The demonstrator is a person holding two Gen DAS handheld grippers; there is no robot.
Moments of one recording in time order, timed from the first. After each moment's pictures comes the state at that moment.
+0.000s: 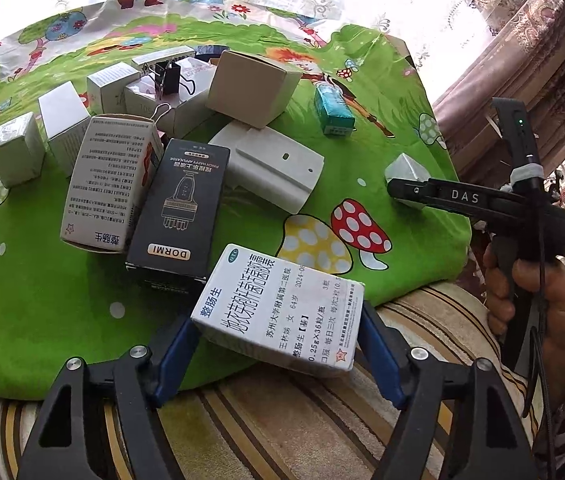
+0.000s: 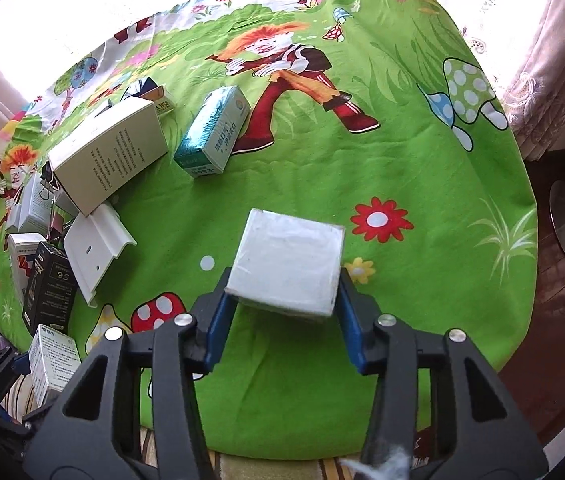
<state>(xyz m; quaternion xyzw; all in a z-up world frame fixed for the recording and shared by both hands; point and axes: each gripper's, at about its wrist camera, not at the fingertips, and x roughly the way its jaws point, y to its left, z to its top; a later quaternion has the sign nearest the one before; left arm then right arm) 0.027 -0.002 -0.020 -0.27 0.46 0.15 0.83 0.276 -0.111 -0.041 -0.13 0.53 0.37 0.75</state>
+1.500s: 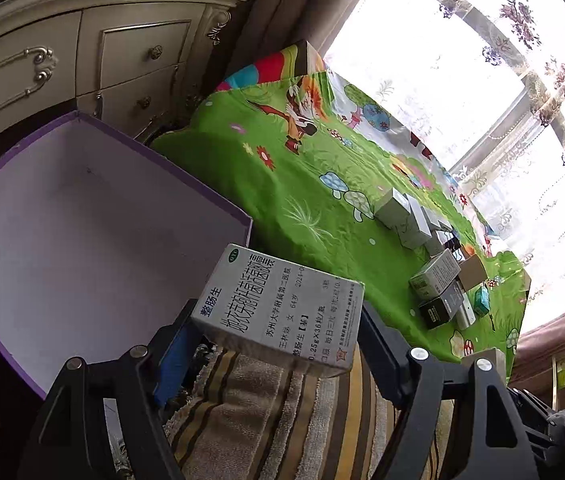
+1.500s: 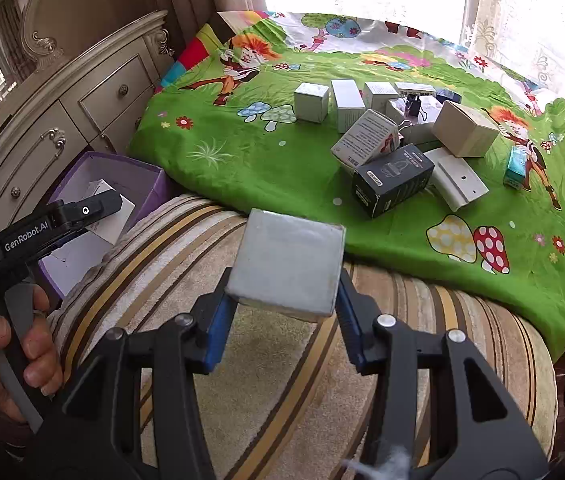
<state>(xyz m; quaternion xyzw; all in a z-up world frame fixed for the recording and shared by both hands) -0.284 0.017 0.029 -0.44 0.21 0.50 0.71 -0.041 -0.086 0.058 -0.27 0.39 0.62 0.62</state>
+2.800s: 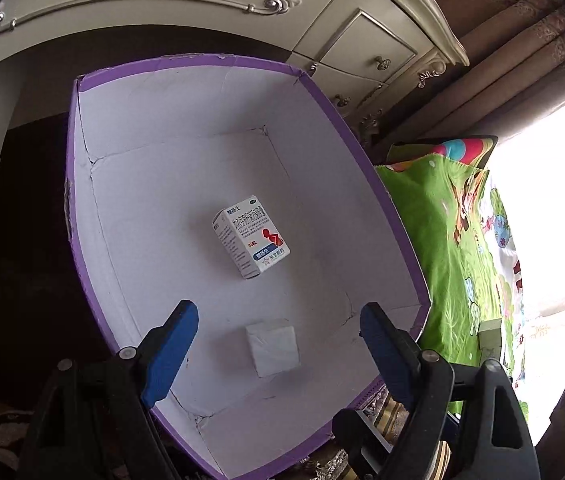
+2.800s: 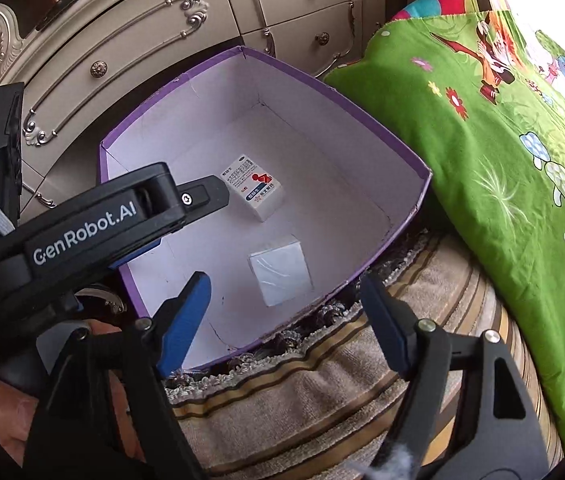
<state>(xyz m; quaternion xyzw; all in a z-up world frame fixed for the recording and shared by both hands) -0.402 0.032 -0.032 -0.58 0.11 0.62 0.52 -0.238 0.040 -0.001 -0.41 0.36 0.73 0.42</state>
